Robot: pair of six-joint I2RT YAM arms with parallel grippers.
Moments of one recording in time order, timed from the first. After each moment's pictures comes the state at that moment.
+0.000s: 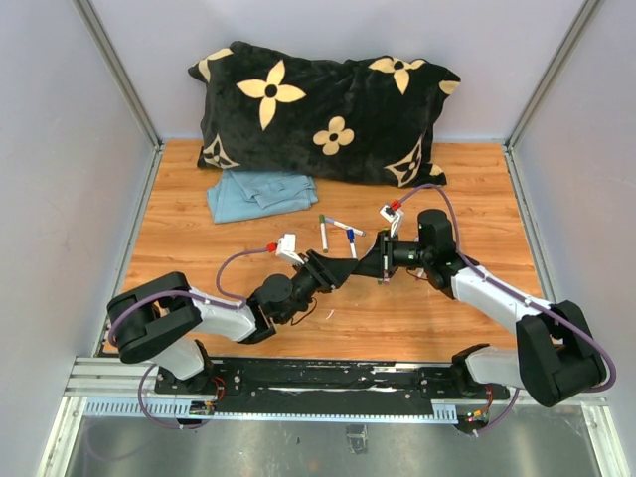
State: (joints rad) left arm -1.06 1.51 0.40 1.16 -0.39 -1.05; right arm 0.40 1.26 0.57 0.22 -0.90 0.46
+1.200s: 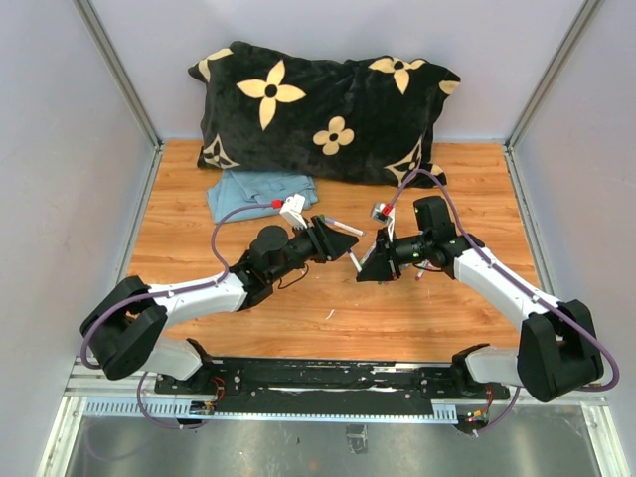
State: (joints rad) left arm -0.81 1.37 0.62 0.70 0.03 -0.90; right arm 0.38 1.28 0.80 -0.31 -1.07 -0.16
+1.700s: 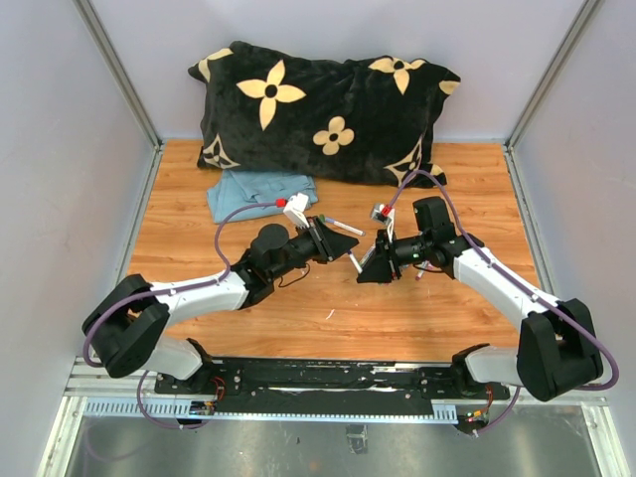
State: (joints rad) left arm -0.81 1.39 0.64 0.70 0.11 -0.92; right arm 0.38 1.29 0.80 -0.33 -1.06 -0.16
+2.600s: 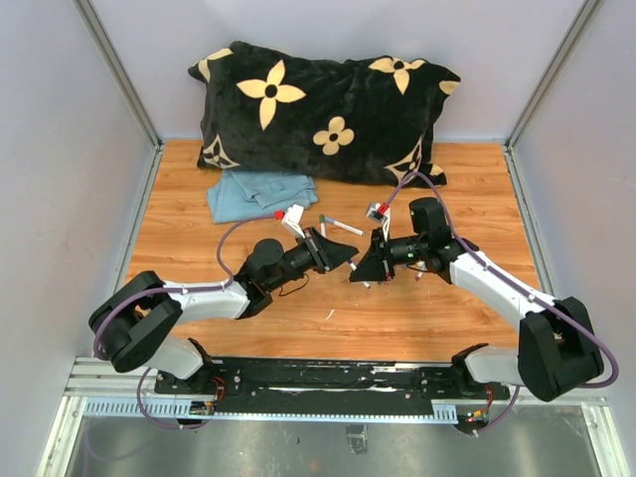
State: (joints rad) left arm -0.83 1.43 0.53 0.95 0.12 -1.02; right arm 0.42 1.28 0.76 -0.14 -1.09 0.00
